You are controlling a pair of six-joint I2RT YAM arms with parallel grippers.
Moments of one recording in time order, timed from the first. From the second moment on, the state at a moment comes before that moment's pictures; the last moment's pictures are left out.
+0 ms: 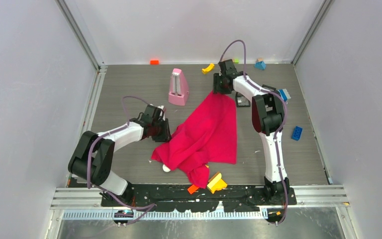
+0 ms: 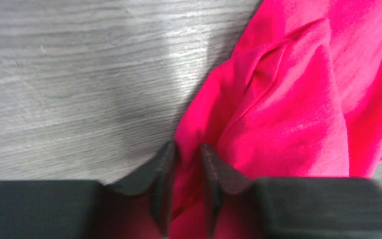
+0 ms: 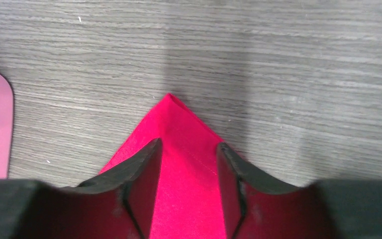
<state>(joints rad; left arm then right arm) -0.41 1.52 0.76 -0.27 0.19 -0.49 0.31 2.33 1.89 -0.46 -0.01 0.28</state>
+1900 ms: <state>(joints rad) -0.33 0.92 2.28 -0.83 -0.17 0.01 0.31 0.85 1.80 -0.37 -0.21 0.29</state>
